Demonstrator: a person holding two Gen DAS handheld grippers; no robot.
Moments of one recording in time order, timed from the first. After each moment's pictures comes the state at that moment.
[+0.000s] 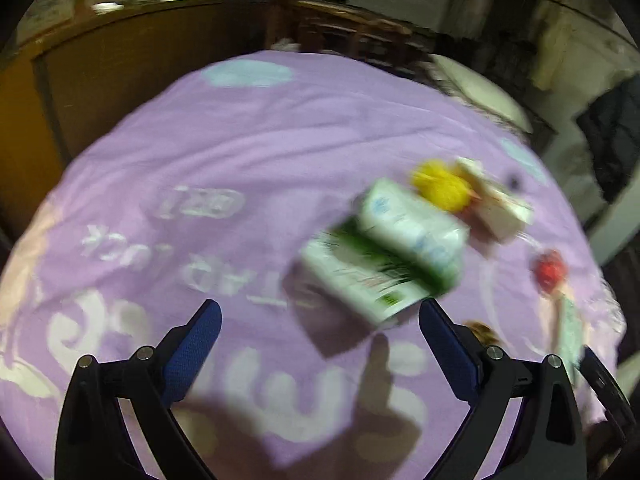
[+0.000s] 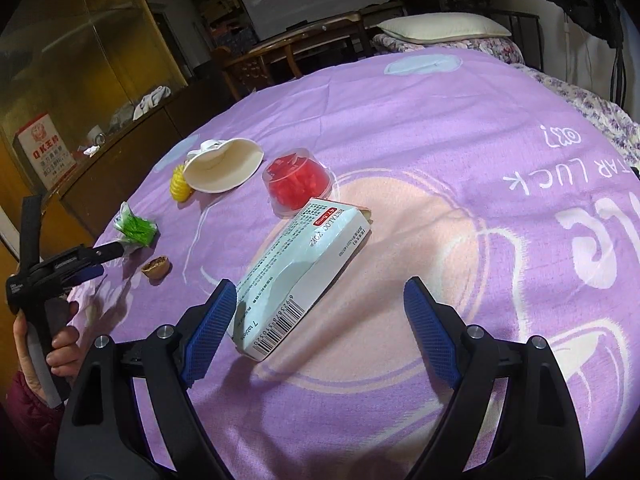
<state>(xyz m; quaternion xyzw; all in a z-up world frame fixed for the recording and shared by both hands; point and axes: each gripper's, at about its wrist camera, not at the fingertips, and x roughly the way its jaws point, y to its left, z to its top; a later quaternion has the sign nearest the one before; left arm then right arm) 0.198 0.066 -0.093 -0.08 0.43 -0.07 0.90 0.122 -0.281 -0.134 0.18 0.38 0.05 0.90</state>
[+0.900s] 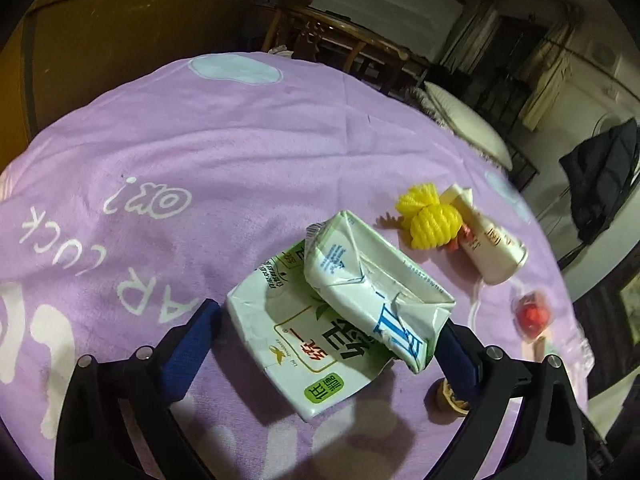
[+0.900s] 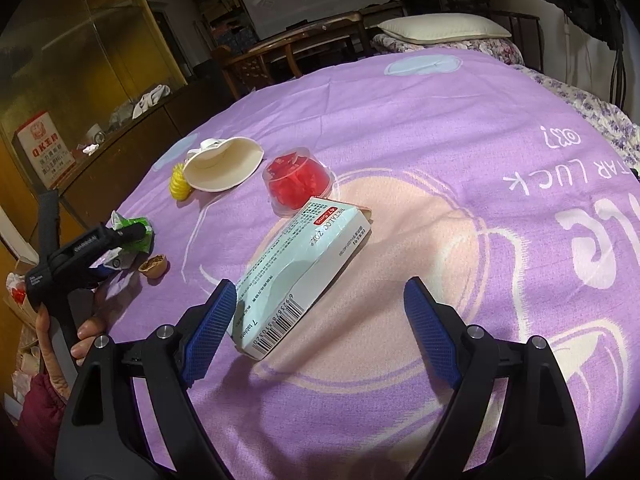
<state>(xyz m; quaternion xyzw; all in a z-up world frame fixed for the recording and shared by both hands) 0.227 0.063 -0.116 -0.17 0.40 -0.08 0.90 0.123 -0.278 -0.136 0.17 0.39 0.05 0.90</state>
